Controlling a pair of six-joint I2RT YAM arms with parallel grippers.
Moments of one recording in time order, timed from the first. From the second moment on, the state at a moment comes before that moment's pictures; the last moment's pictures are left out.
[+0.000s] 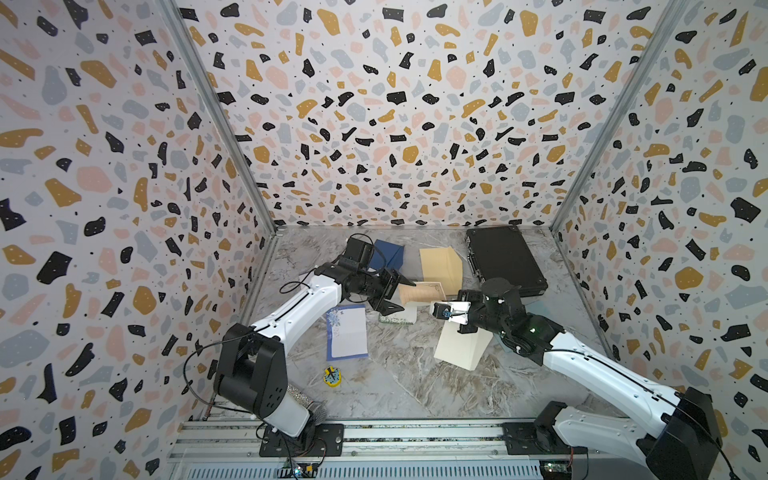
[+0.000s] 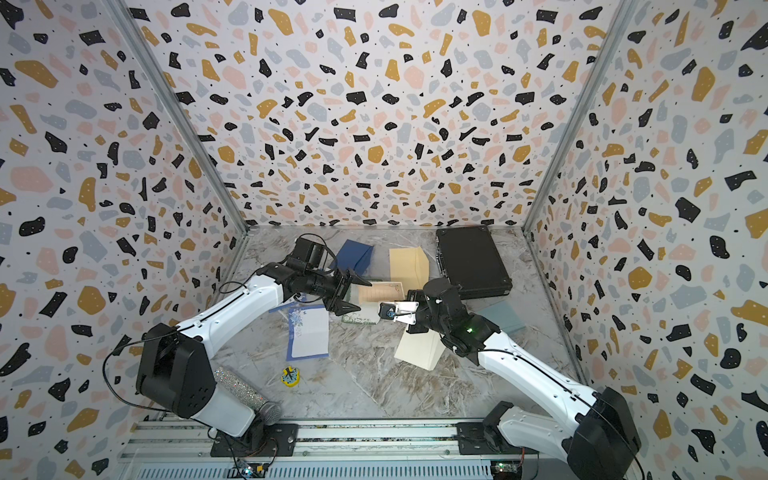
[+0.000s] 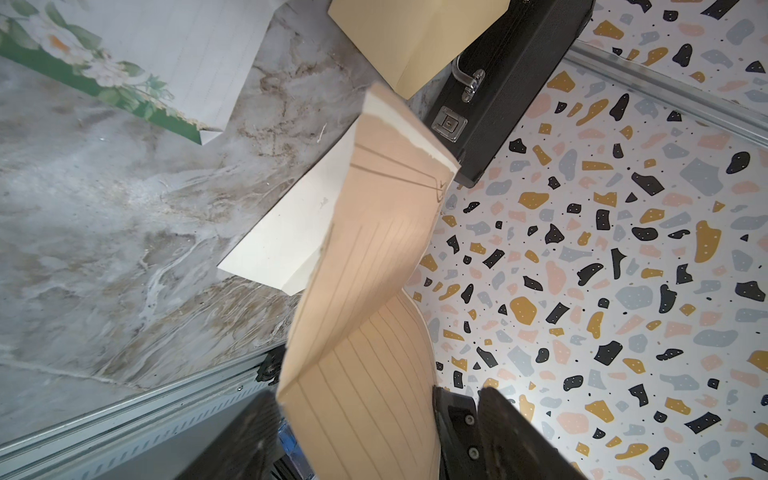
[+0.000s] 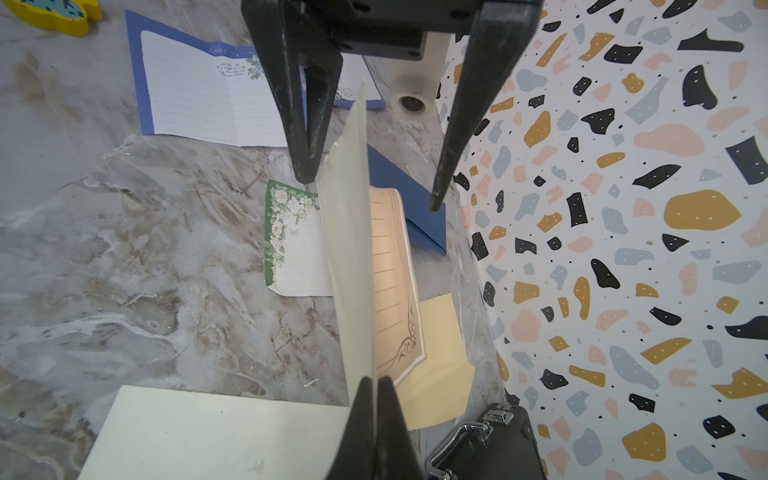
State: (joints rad) left arm -0.42 1.57 1.22 -0.57 0.80 -1.33; right arm 0.72 1.11 0.82 -0.20 -0.14 -0.92
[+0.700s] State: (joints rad) left arm -0.44 1.56 1.07 -0.31 0.80 -1.53; right arm 0.76 1.09 0.80 -0.12 -0.12 -0.87
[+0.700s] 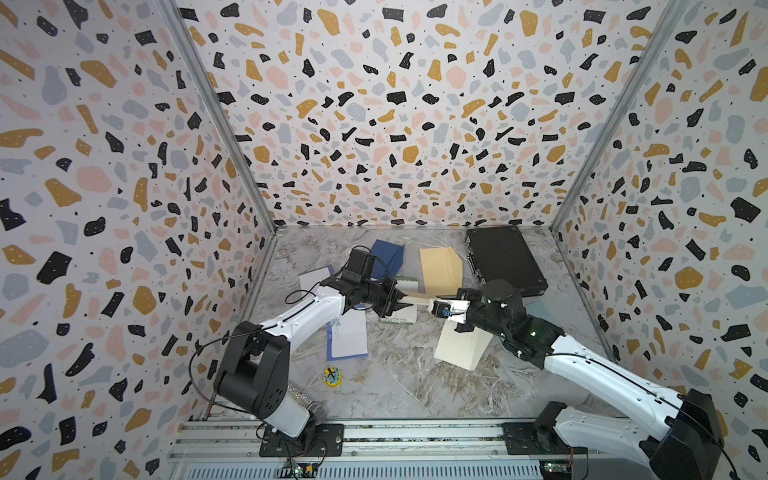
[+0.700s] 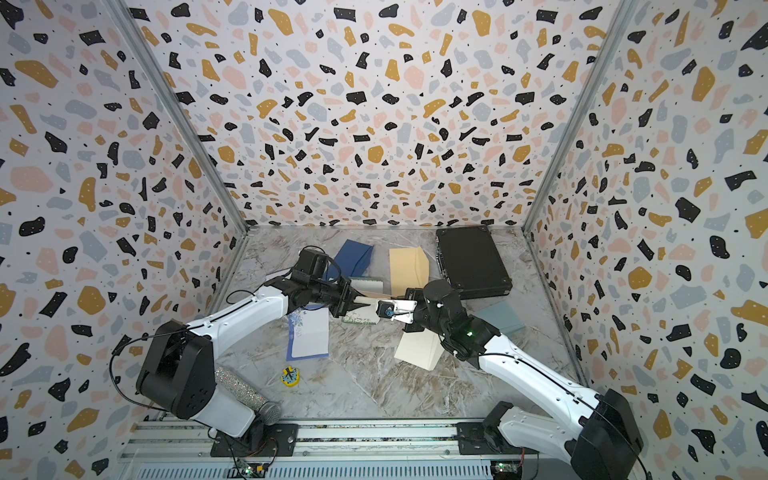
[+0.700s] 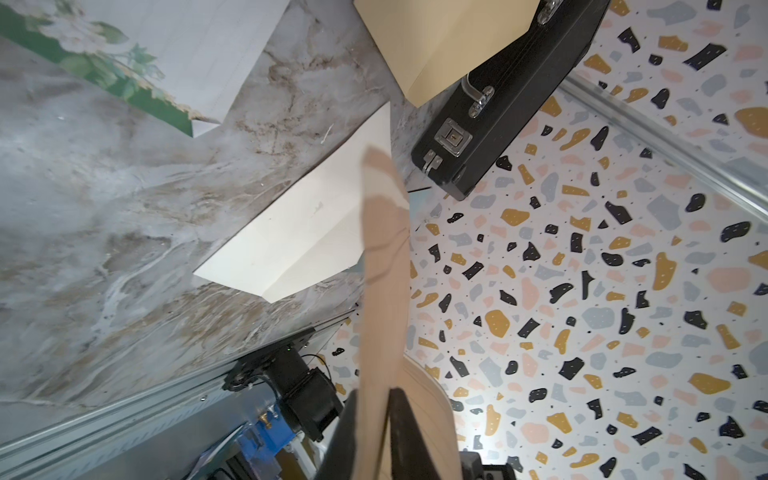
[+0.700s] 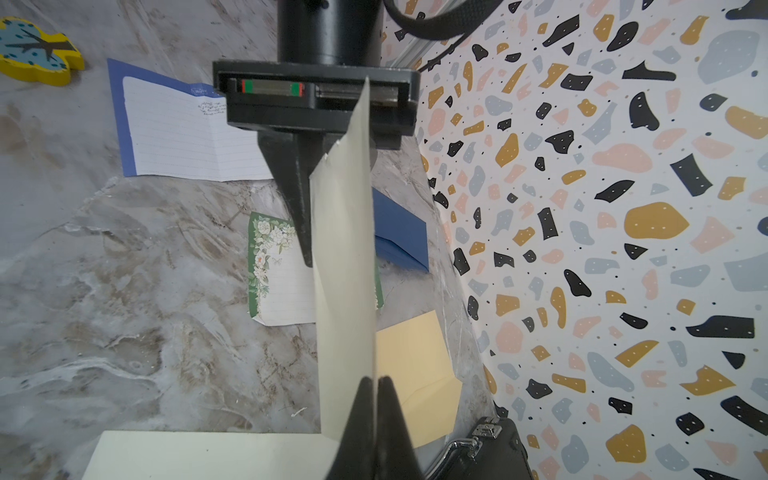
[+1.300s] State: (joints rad) left arm -0.41 1.51 1.03 -0.17 0.80 -1.52; right arm 0.78 0.94 0.72 -0.22 -0.22 -0.61
